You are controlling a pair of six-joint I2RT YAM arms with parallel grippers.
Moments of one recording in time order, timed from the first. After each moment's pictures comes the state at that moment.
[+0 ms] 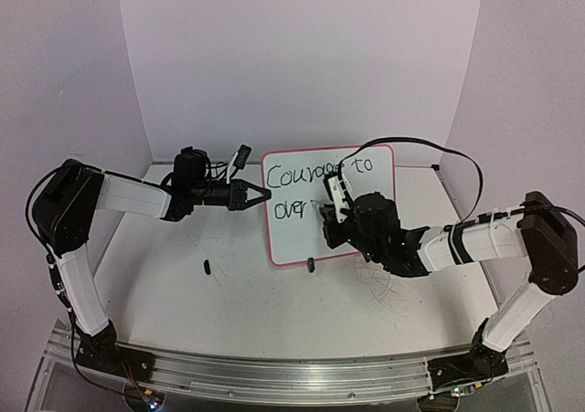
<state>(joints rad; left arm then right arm) -0.51 1.84 1.07 0.50 0.86 -0.36 0.91 1.63 0.84 0.48 0.39 0.02</state>
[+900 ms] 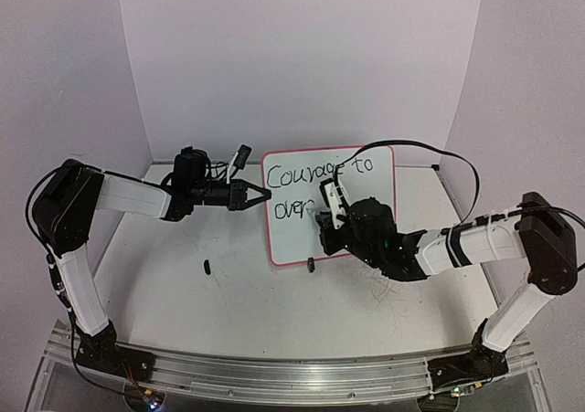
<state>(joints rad) -0.51 1.84 1.07 0.50 0.86 -0.35 0.94 1.64 0.83 0.47 0.38 0.07</state>
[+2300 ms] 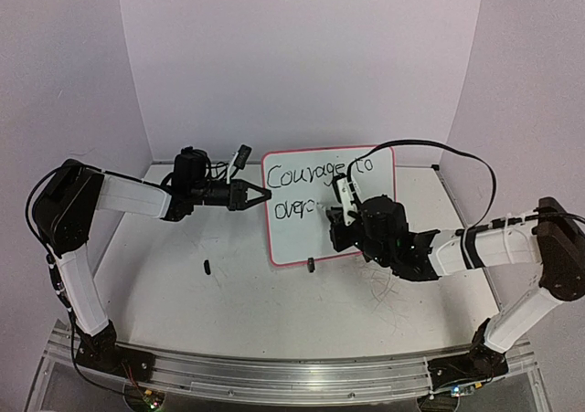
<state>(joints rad) -0.51 1.84 1.07 0.50 0.86 -0.35 0.92 1.55 0.79 0.45 0.42 0.07</state>
